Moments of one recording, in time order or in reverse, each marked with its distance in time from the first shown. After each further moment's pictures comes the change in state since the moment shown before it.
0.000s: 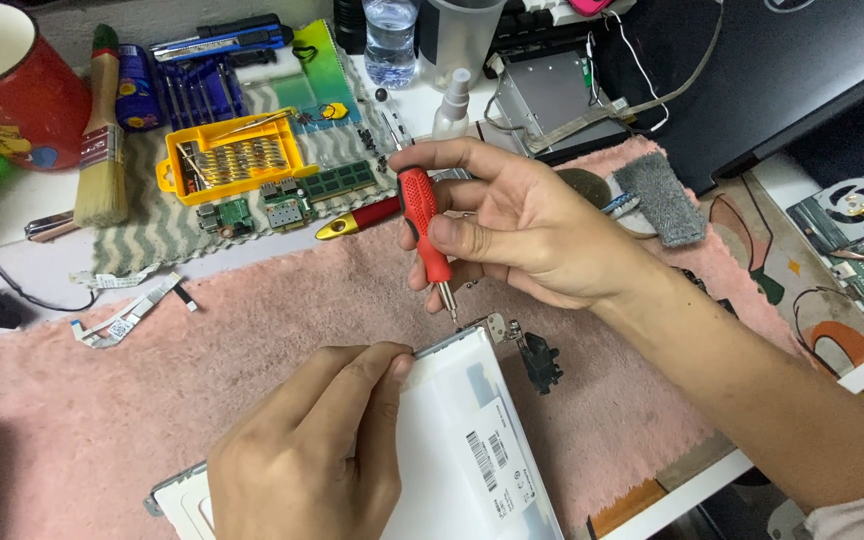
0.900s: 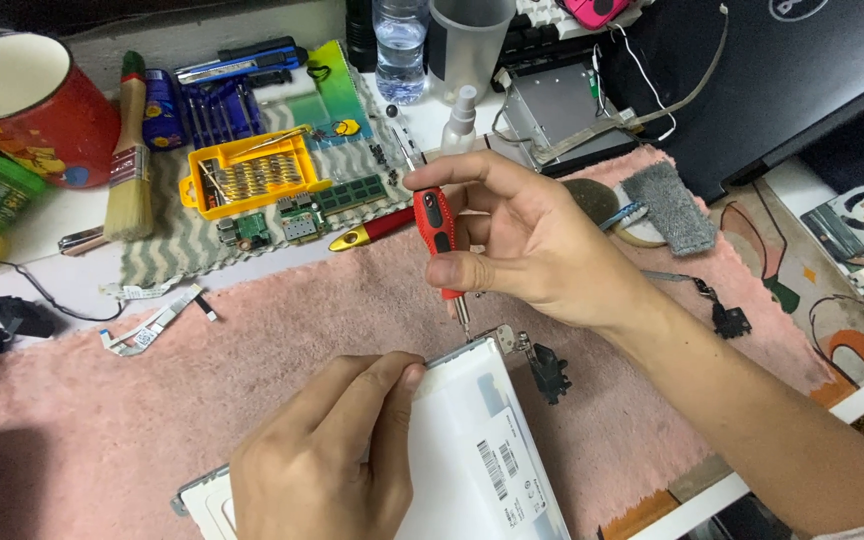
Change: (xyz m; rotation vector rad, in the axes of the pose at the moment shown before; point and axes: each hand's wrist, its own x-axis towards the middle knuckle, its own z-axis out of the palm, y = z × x) left_hand 0.000 0.000 0.001 -0.009 0.005 -0.007; right_hand -0.003 0.008 0.002 -0.341 0.045 -0.240
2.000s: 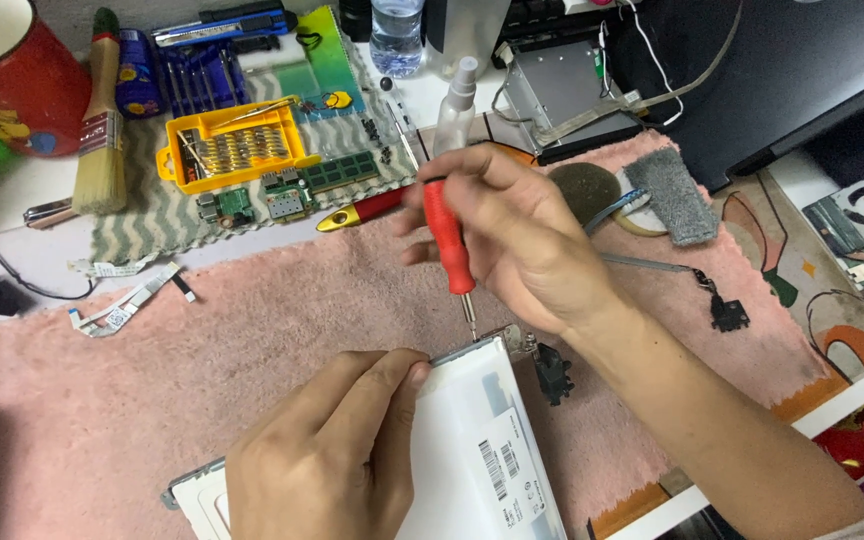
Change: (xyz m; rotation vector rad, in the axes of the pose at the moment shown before) left_hand -0.007 0.003 0.007 -0.037 -0.038 0.034; right_hand -0.002 0.028 0.012 0.477 0.177 0.047
